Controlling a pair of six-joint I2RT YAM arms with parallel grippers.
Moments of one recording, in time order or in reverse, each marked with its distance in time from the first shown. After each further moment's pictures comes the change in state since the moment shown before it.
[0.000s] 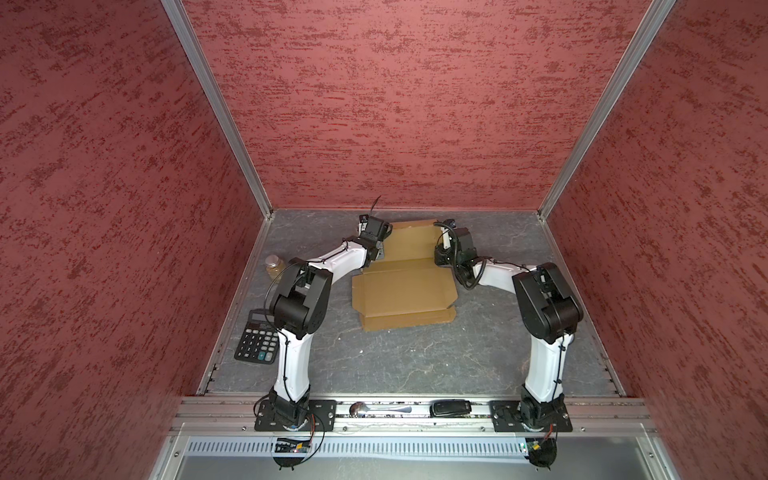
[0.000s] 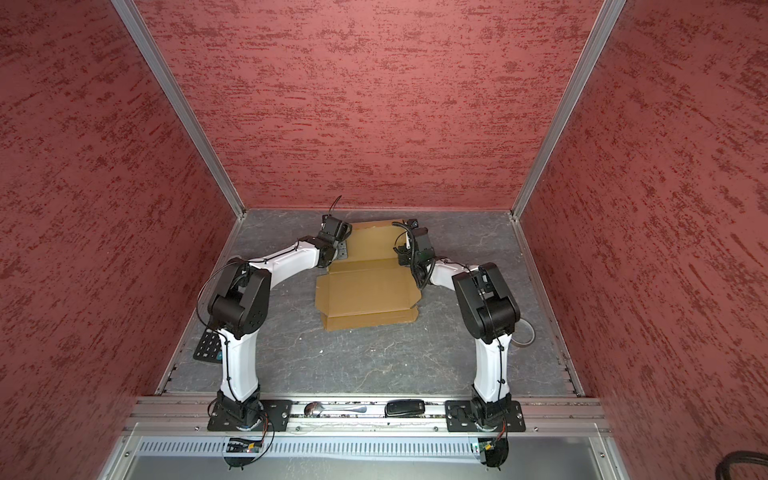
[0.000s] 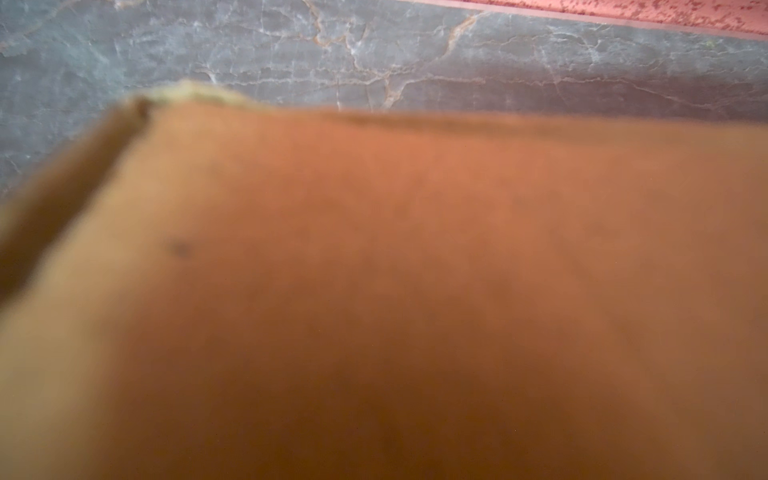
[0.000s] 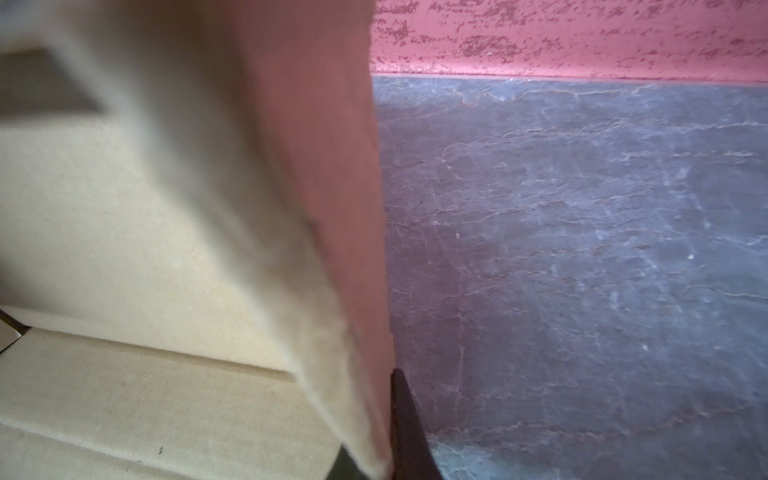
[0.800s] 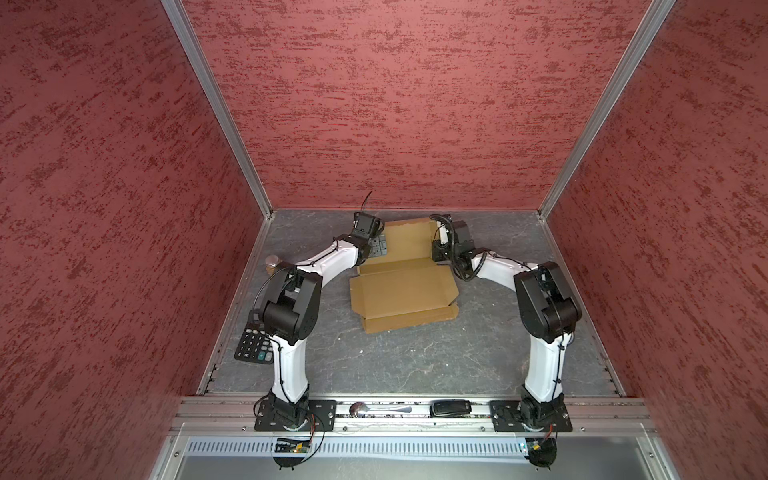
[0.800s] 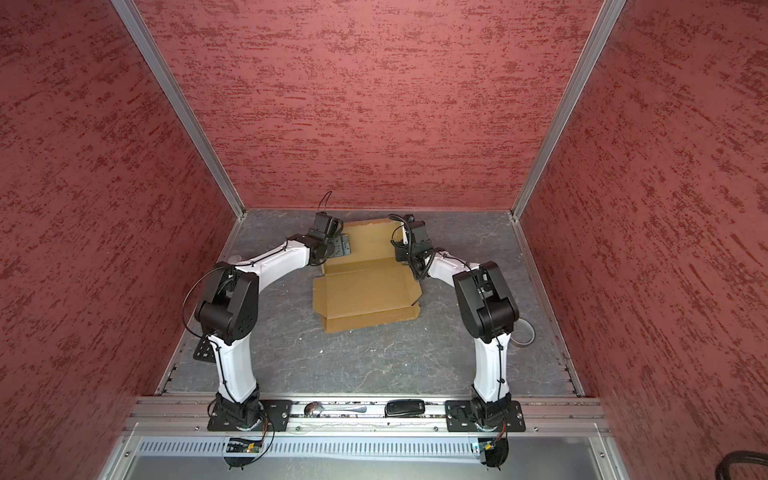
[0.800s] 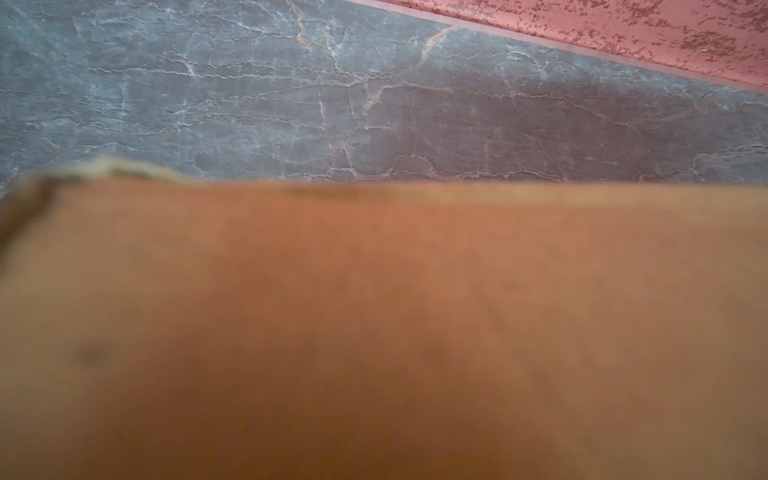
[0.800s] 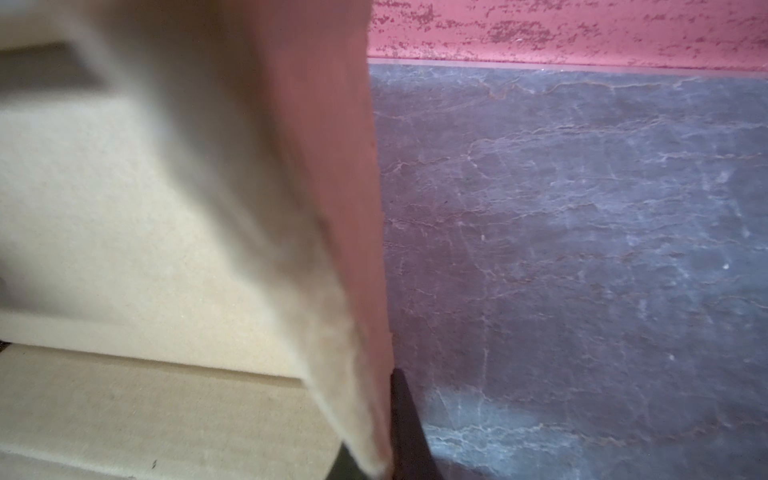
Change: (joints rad) left arm 0.043 -0.078 -0.033 0.002 0.138 -0.011; right arm 0.003 0.008 0.110 -0.170 -0.042 0.003
